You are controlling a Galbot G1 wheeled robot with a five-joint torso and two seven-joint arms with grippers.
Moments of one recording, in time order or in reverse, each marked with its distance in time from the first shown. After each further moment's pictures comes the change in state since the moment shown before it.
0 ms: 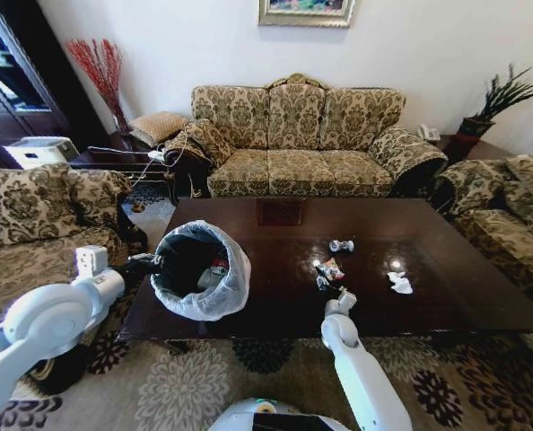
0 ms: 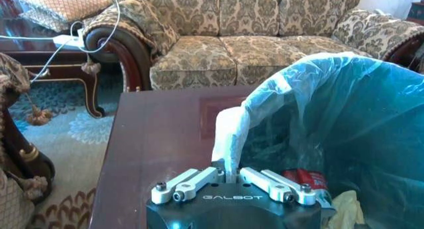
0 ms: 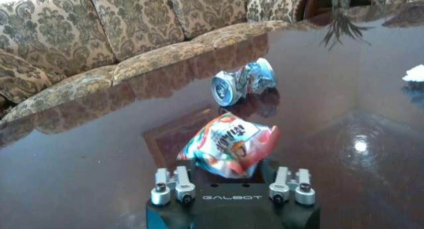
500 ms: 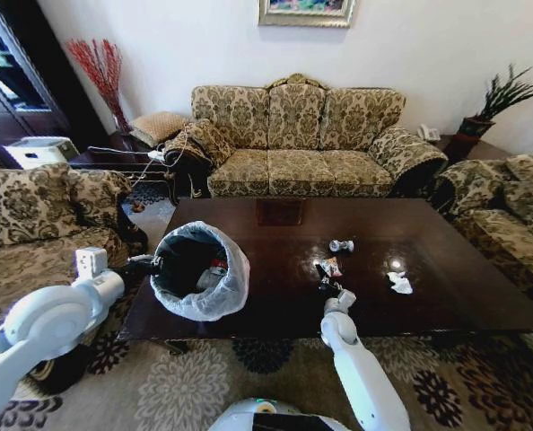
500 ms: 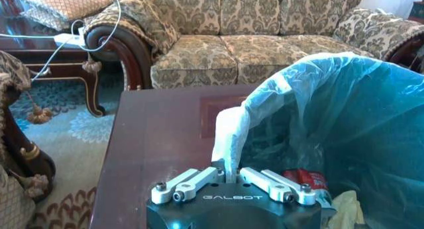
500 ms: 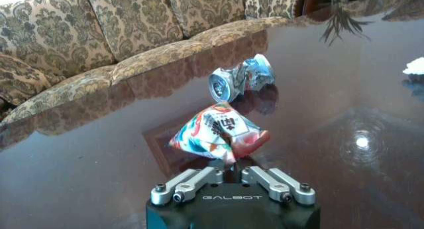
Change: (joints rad) left arm 0.000 -0.003 0.007 0.006 0.008 -0.003 0.005; right arm 0.005 -0.005 0.003 -0.014 0.025 0.008 -0.011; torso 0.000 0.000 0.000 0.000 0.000
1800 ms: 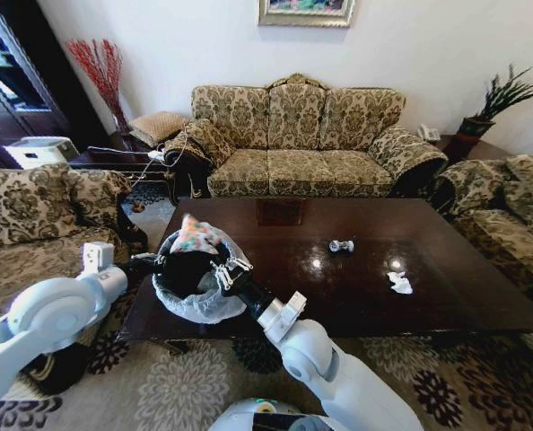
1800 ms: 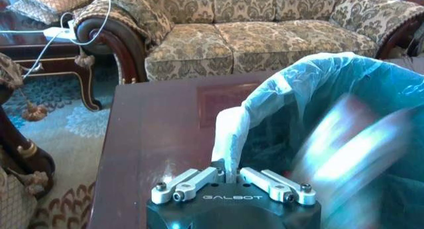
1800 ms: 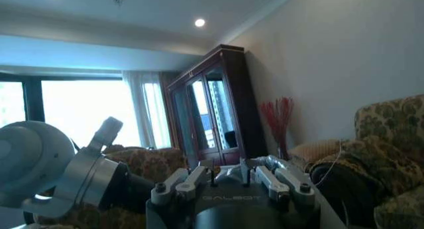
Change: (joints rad) left arm 0.012 0.065 -0.019 -0.010 -0.057 0.035 -0.038; right arm 0.092 -0.188 -0.621 0.710 -0.116 -0.057 -0.366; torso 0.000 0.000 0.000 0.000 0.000
